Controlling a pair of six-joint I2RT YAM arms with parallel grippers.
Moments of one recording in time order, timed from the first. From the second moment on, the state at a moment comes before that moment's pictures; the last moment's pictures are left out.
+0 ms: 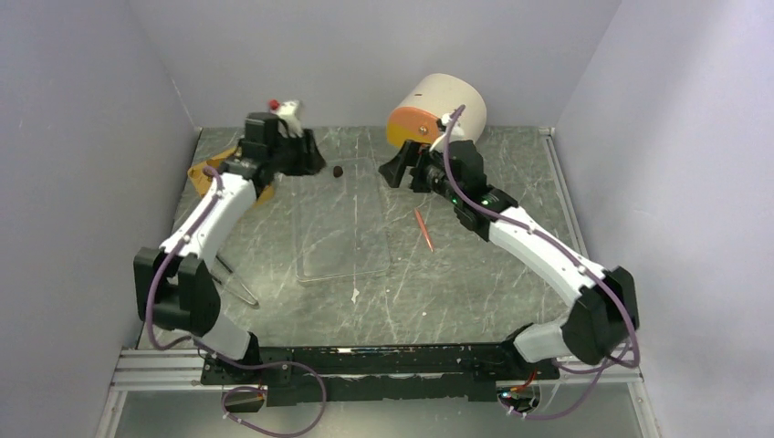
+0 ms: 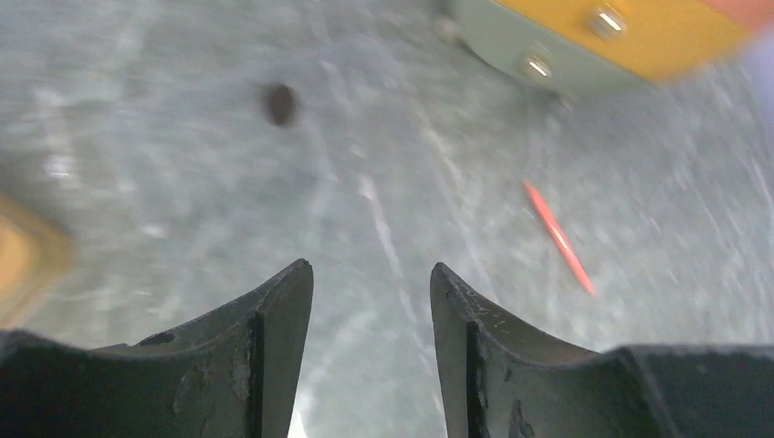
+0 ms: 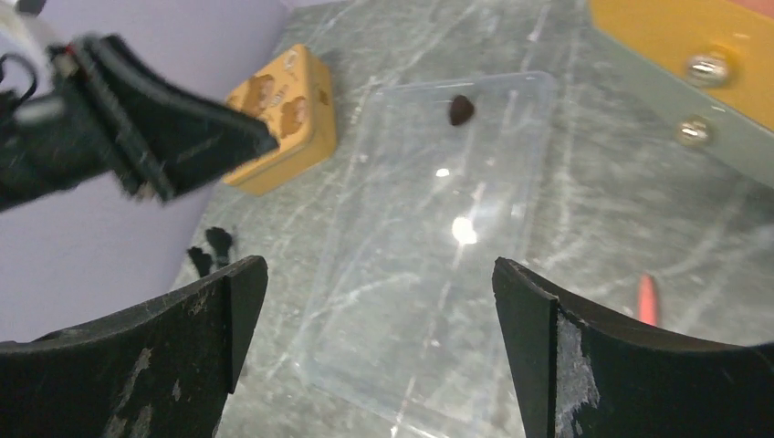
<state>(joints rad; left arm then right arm) -0.14 1.58 1.39 -0.36 0.24 -0.23 0.57 1.42 1.16 0.02 -0.08 0.59</state>
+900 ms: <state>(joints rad) -0.33 0.90 0.97 -0.30 0.29 -0.22 0.57 0.88 1.12 -0.54 0.30 0.55</state>
